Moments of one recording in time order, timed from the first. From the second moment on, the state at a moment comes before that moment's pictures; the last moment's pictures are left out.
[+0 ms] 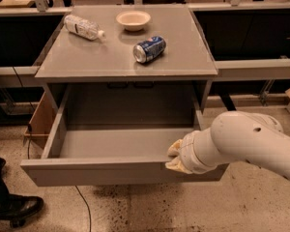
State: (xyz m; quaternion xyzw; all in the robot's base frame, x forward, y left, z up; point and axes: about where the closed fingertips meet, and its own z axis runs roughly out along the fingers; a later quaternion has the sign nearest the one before) arm 0.447 -0.082 0.699 -0.64 0.72 0.05 0.26
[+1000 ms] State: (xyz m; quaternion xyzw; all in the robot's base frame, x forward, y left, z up) arm 0.478 -0.082 0.770 -0.65 0.69 0.01 0.31
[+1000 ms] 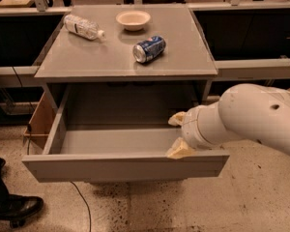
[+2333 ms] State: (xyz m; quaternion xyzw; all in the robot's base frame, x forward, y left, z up) arm 0.436 -0.081 0.674 -0.65 0.71 0.05 0.28
